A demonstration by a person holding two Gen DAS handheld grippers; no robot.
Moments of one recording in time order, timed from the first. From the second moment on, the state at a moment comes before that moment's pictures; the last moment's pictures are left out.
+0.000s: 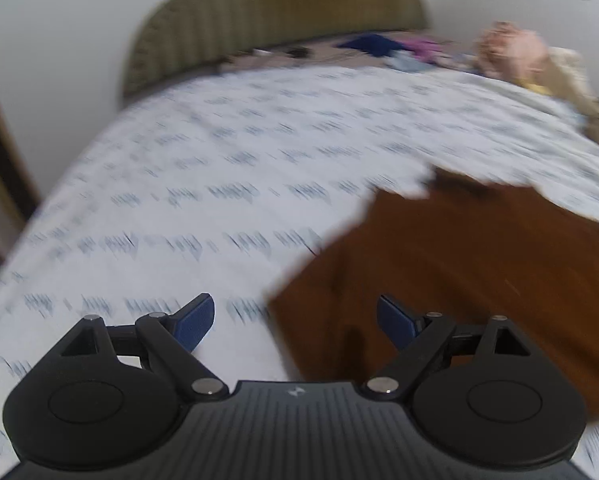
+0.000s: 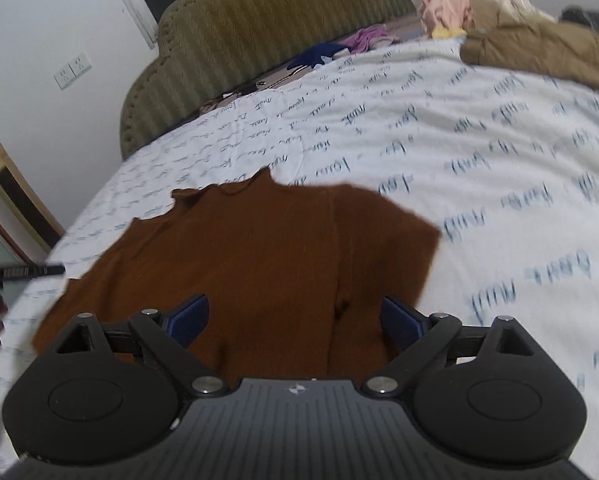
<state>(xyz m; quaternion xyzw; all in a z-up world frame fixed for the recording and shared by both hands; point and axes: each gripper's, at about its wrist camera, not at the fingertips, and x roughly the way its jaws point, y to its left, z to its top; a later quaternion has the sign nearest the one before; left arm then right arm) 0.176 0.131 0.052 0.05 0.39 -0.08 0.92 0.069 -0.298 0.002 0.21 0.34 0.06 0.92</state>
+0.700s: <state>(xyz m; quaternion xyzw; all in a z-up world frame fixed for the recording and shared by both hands) 0.100 0.162 0.039 -0.02 0.41 -0.19 0.89 0.000 -0.284 0.009 0.22 0.34 0.07 0.91</state>
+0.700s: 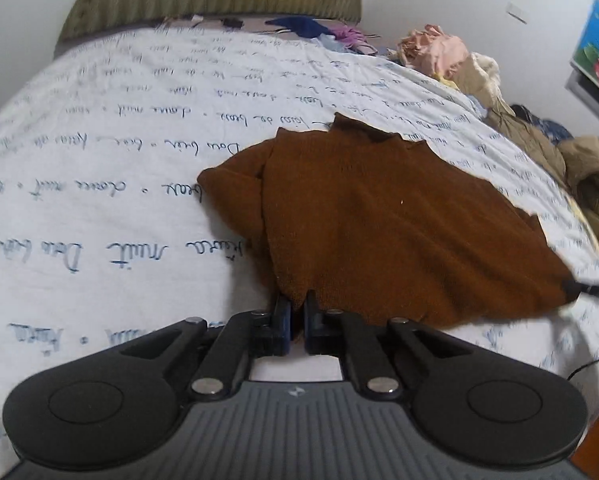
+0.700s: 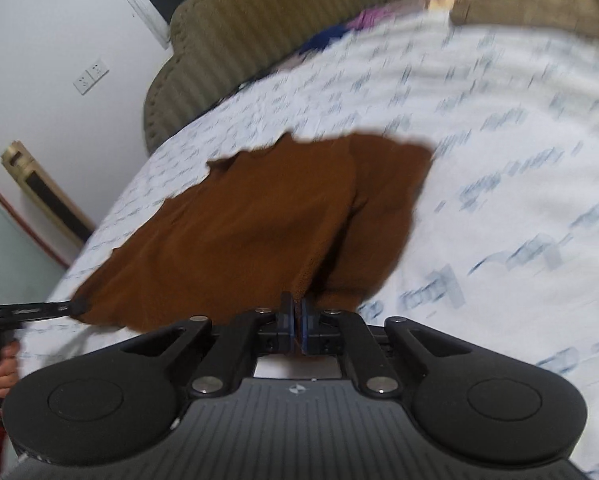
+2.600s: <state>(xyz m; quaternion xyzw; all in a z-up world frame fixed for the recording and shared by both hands) 0.099 0.040 -0.021 0.08 0.28 0.03 0.96 0.077 -0.204 -0.030 0.05 0.30 -0.08 0.95</state>
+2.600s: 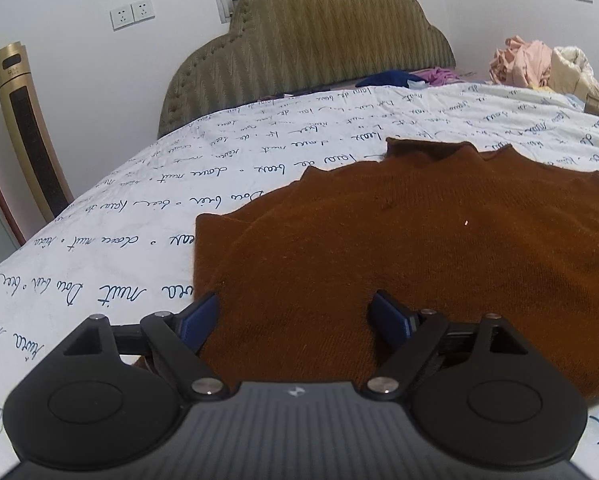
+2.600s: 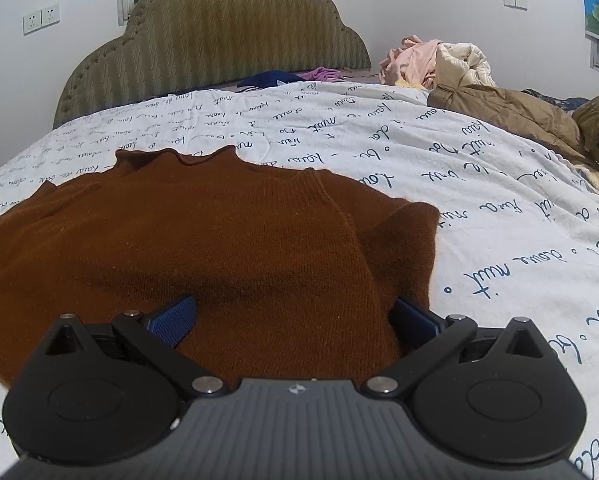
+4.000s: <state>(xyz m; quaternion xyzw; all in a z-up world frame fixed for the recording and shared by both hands) 0.097 0.055 -0.022 0.03 0.28 0.03 0.96 0.073 -0.200 -0.023 0.05 0.29 -0.10 0.95</state>
